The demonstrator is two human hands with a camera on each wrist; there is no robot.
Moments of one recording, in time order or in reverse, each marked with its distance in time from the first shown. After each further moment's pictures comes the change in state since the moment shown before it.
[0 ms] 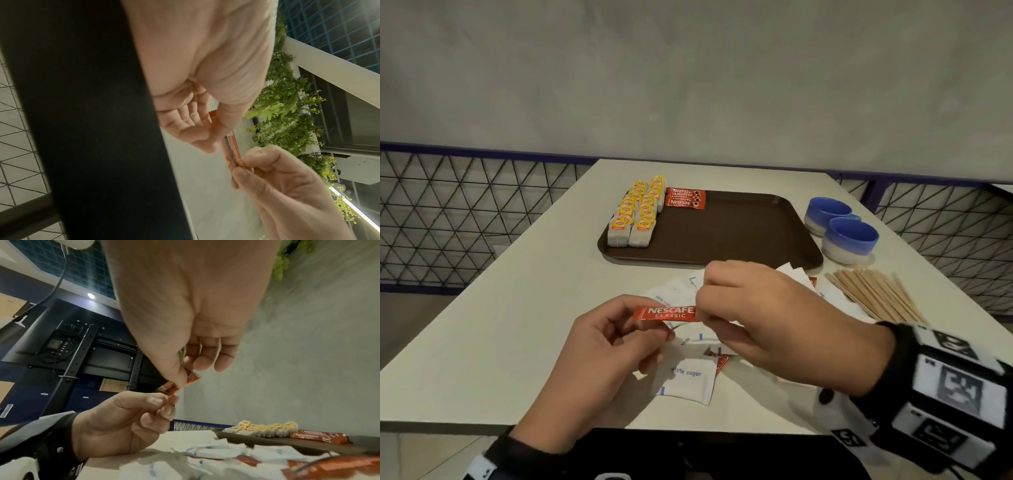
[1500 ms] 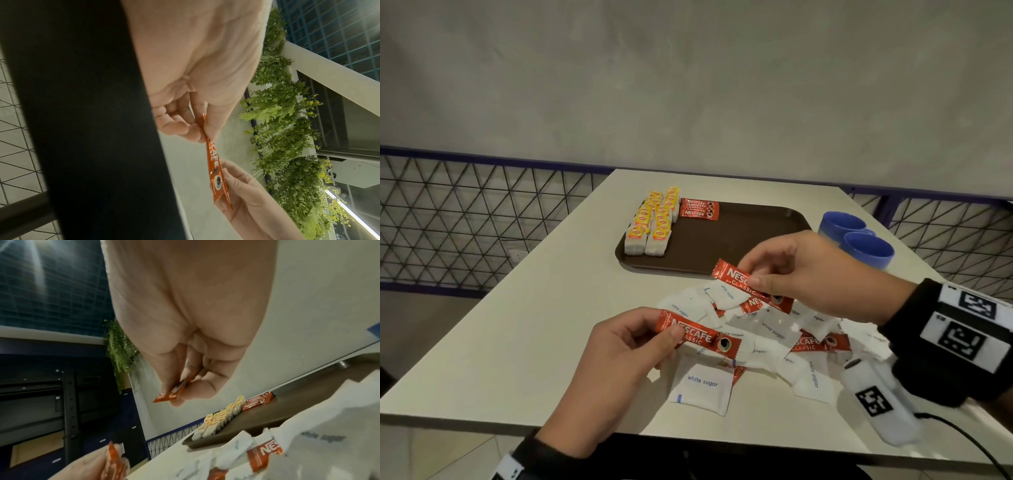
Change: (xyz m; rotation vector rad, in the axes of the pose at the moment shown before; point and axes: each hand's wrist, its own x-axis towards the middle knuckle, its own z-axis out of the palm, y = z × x) left_hand 0.001 0.000 -0.002 -0.009 0.017 -0.010; right_hand 0.016 0.053 -0.024 0.597 -0.056 0.515
